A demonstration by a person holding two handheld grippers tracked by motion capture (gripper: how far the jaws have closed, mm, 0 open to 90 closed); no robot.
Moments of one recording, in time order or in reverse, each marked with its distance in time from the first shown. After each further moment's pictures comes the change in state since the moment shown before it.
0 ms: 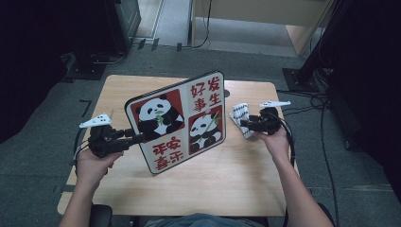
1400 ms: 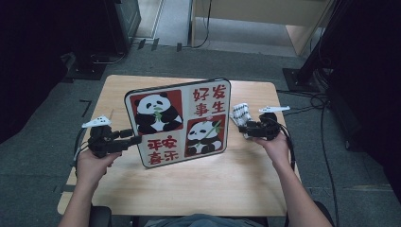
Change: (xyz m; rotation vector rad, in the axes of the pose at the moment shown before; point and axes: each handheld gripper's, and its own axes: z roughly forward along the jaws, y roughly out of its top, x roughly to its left) left arm 0.026 -0.016 0.009 0.031 0.061 -0.065; right arm 0.003 -0.016 0.003 0.019 0.073 0.023
